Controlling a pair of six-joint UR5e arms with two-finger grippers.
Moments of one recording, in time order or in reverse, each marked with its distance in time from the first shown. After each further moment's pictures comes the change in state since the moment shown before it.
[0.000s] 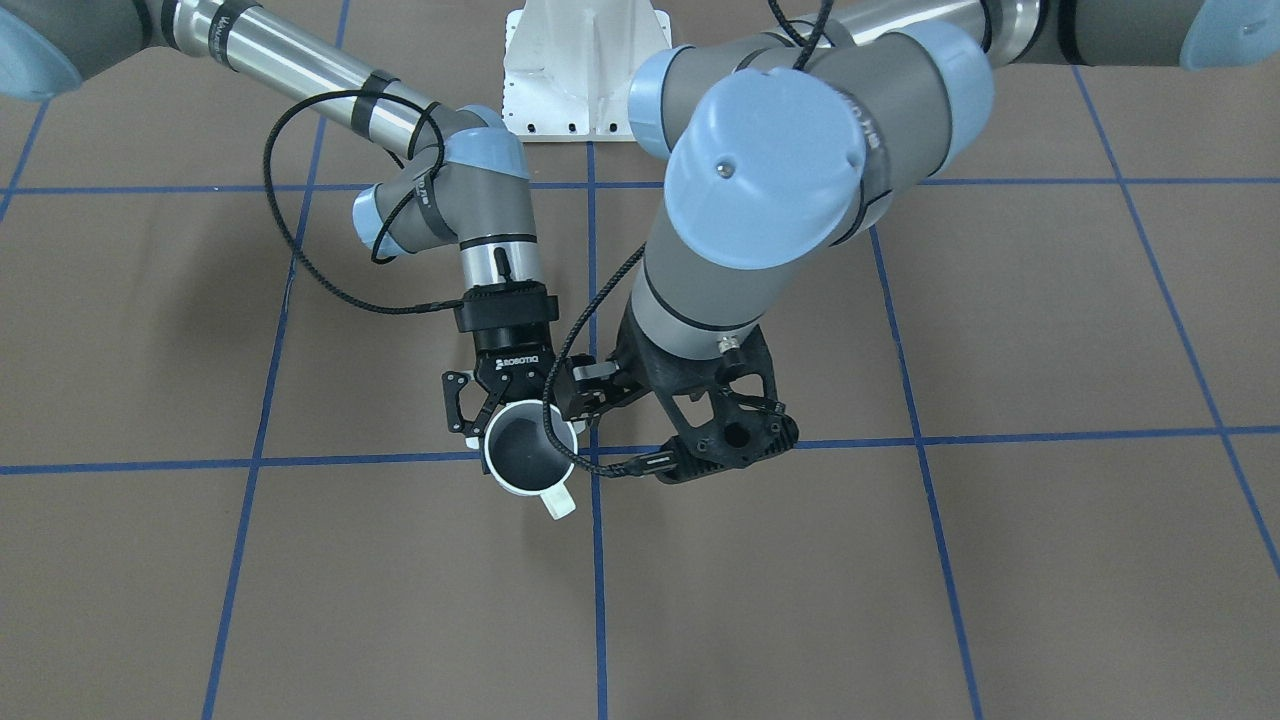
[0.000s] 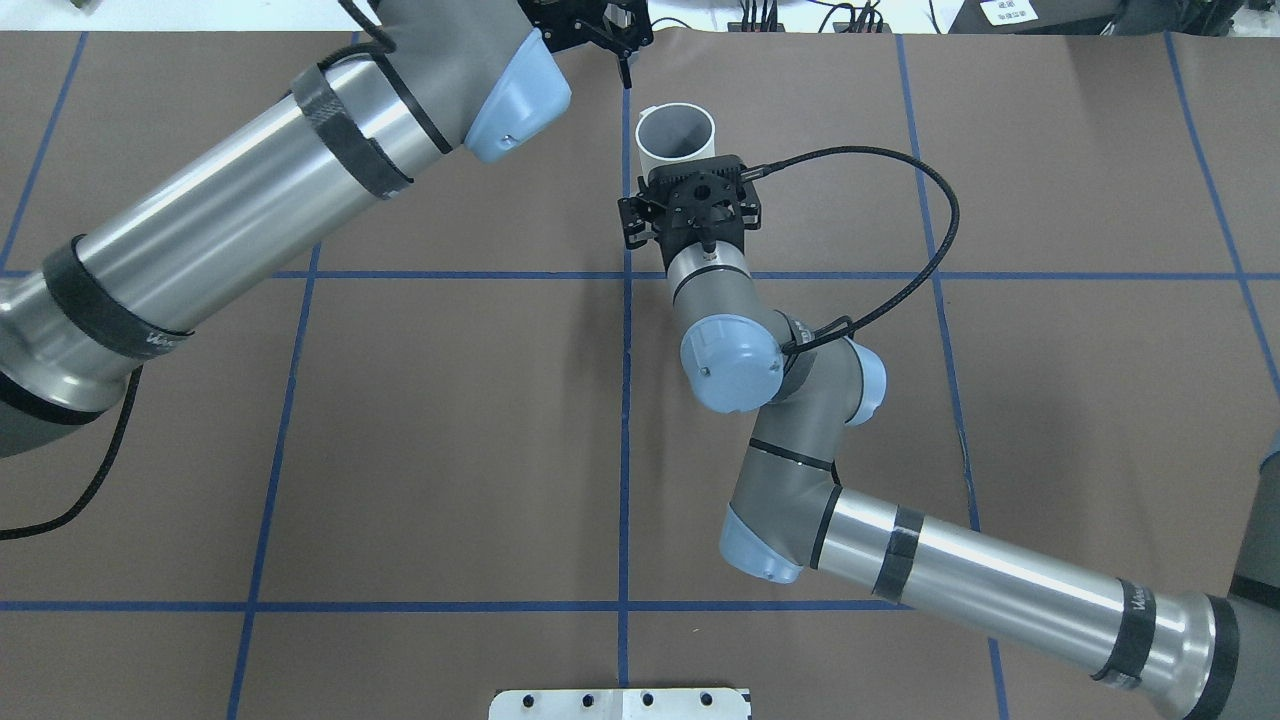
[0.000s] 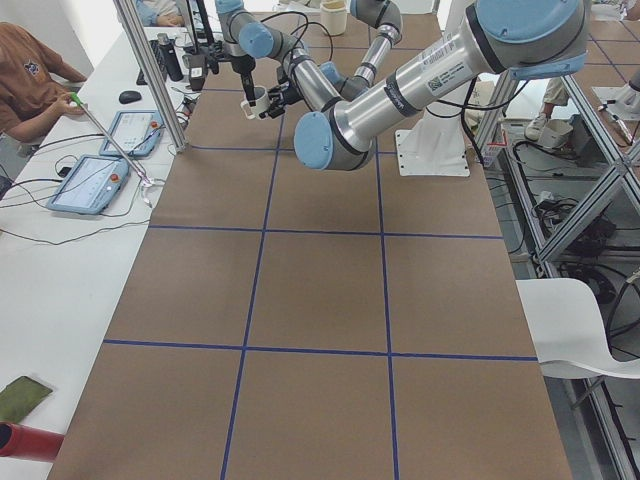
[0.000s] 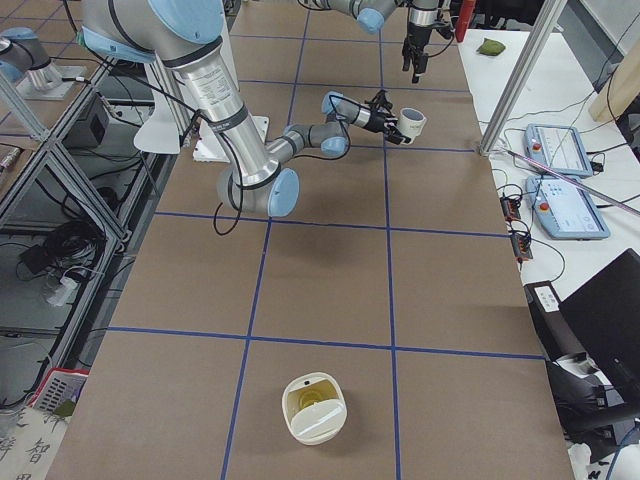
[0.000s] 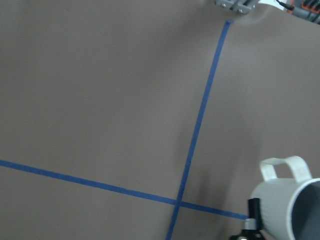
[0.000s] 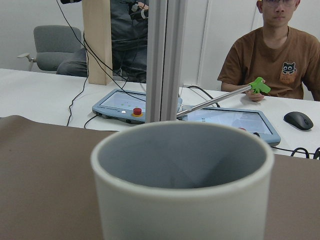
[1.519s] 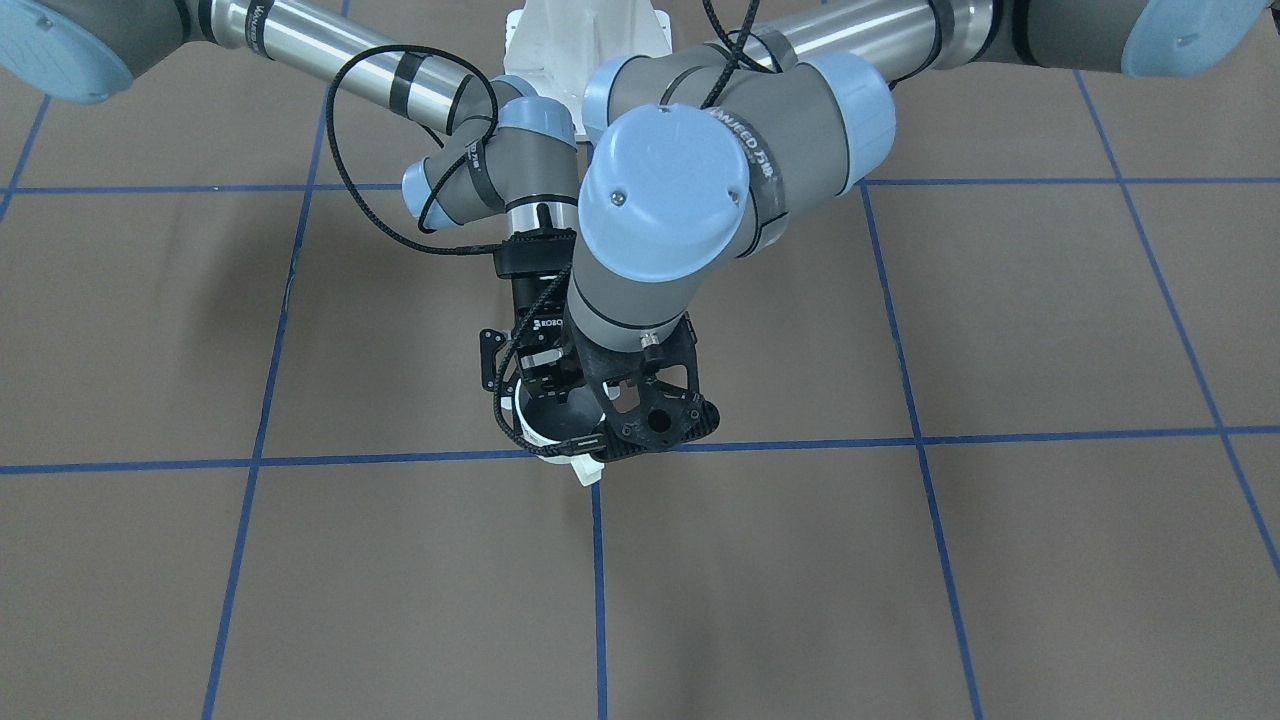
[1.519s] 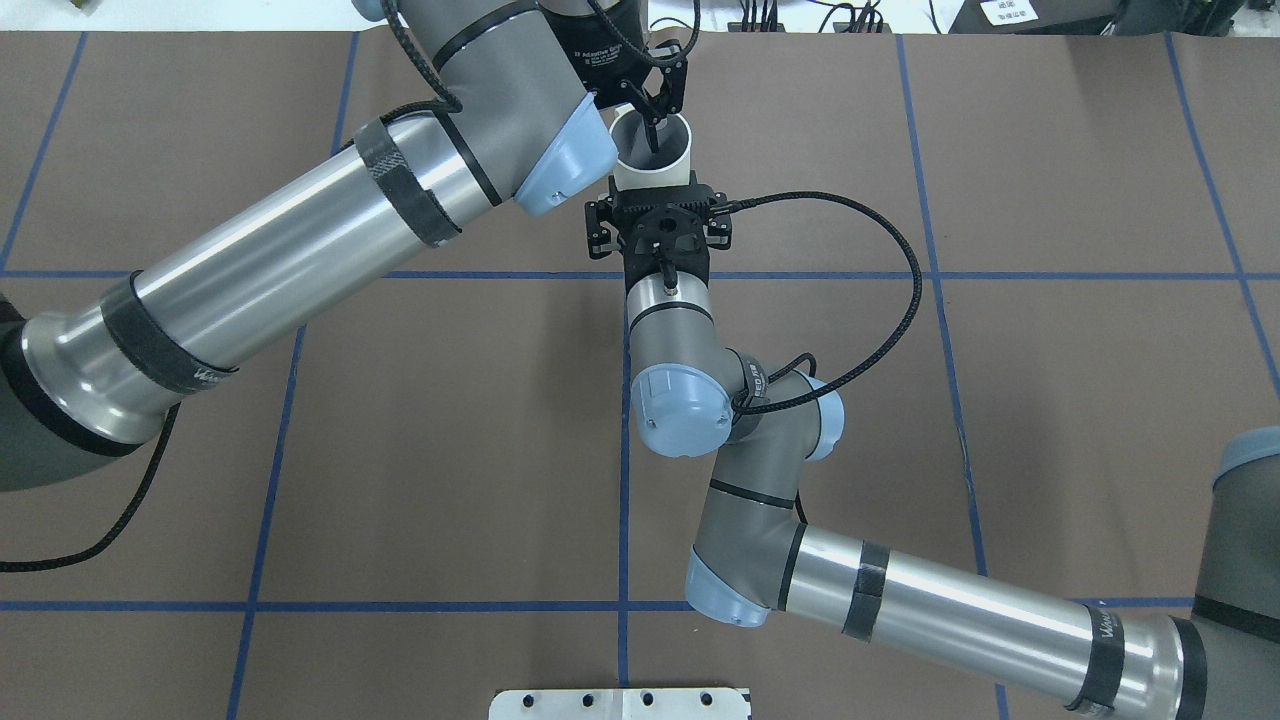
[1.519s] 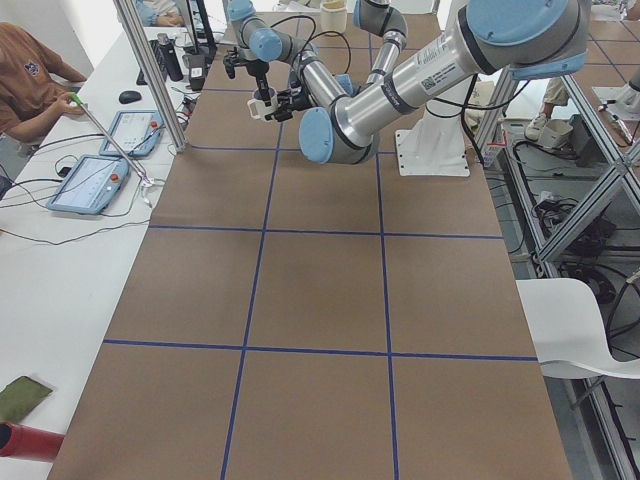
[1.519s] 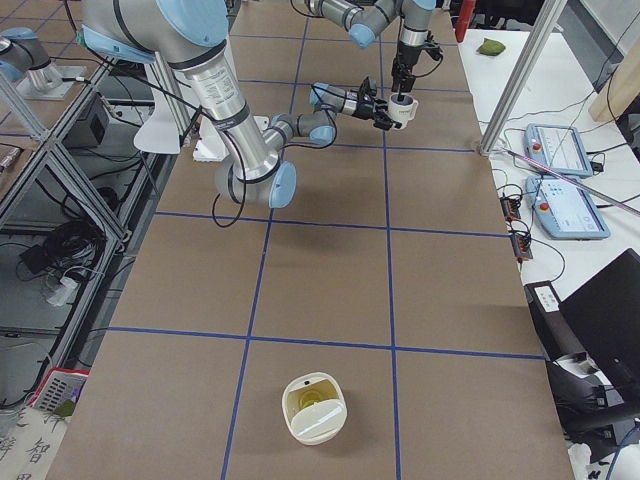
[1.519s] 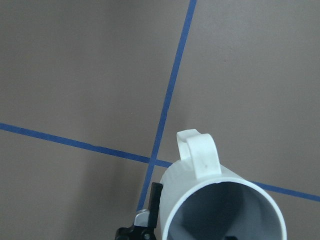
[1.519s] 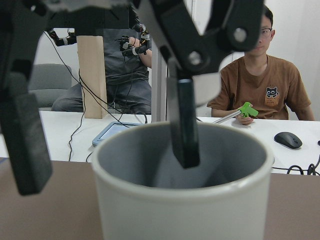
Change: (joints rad) left arm 0.060 -0.011 0.034 -0.015 0.000 -0.021; right arm -0.052 0.033 -0.001 -0.011 -0.171 0.070
